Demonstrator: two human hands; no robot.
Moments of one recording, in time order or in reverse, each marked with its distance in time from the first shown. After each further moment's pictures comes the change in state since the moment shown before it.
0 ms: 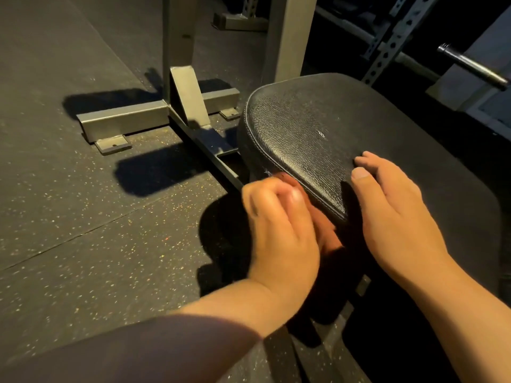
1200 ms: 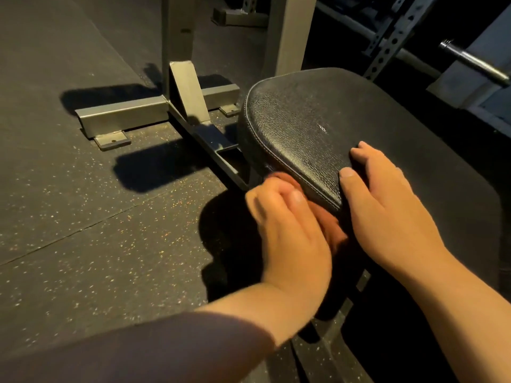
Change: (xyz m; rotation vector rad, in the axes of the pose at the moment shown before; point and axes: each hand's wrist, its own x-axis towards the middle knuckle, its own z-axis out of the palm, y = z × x) left_hand -0.008 0.020 0.010 -0.063 0.027 -0.178; right_hand 0.002 -0.007 0.004 -0.167 -0.070 -0.044
